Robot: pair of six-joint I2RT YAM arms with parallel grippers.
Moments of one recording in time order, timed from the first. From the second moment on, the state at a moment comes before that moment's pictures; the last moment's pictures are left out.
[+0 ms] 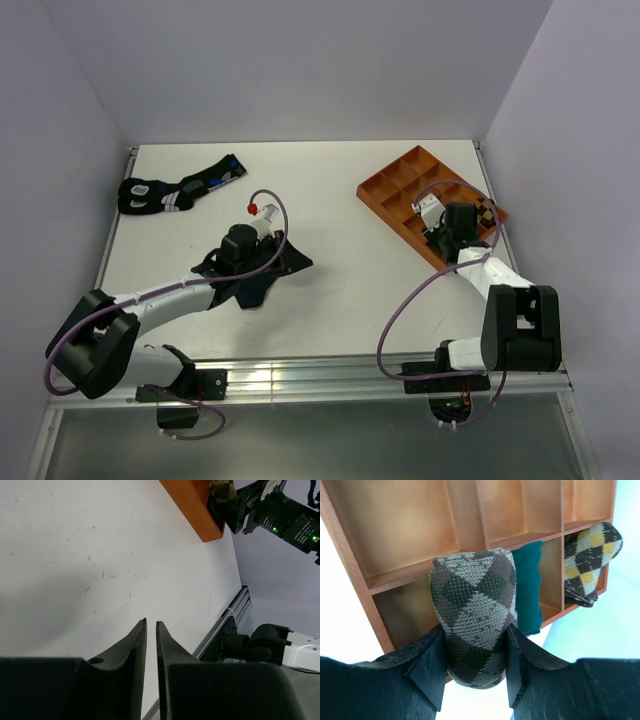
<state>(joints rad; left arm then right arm) -0.65 1.32 0.59 0.35 0.32 -0.83 -0.06 1.35 0.64 -0.08 0.13 -0.74</state>
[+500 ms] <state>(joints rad) -0.65 1.34 0.59 0.35 0.32 -0.83 -0.12 1.49 0.84 -0.34 0.03 -0.72</state>
